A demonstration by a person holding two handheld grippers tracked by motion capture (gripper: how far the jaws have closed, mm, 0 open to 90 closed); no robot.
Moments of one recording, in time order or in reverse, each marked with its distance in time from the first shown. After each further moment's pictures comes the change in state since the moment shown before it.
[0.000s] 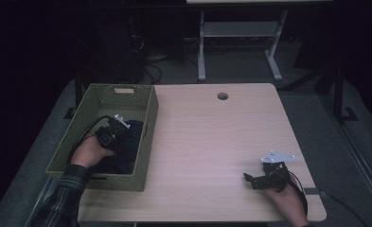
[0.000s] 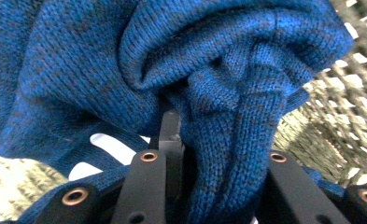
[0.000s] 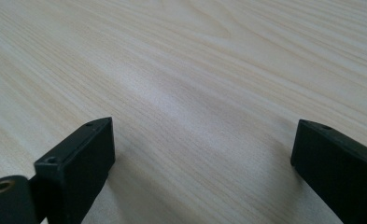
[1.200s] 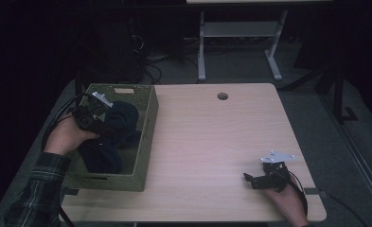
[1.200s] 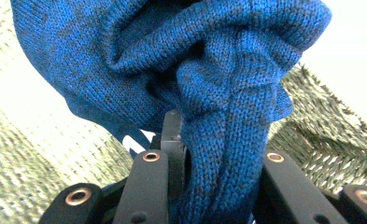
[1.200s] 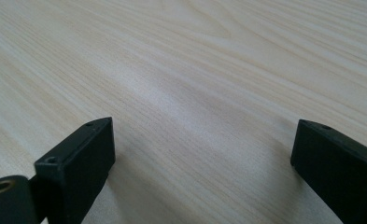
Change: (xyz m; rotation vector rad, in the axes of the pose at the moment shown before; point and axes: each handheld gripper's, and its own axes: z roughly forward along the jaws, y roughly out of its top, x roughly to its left) left arm -0.003 0.009 -0.097 -0.084 0.107 0.022; right arm 0.000 0.000 0.000 -0.002 0.000 0.001
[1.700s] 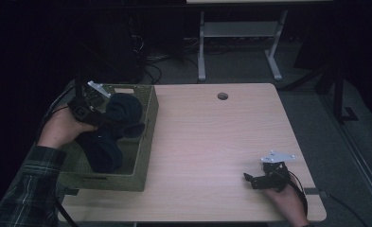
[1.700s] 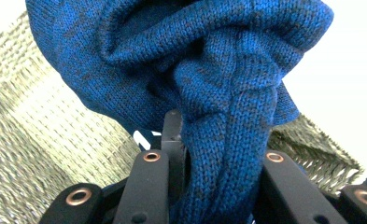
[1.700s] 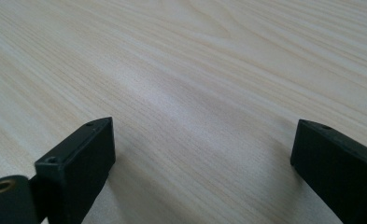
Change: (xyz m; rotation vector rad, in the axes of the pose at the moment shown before) left arm -0.006 0.017 -0.030 -0.043 -0.003 0.029; right arm 0.000 0.000 0.000 0.001 -0.001 0.001
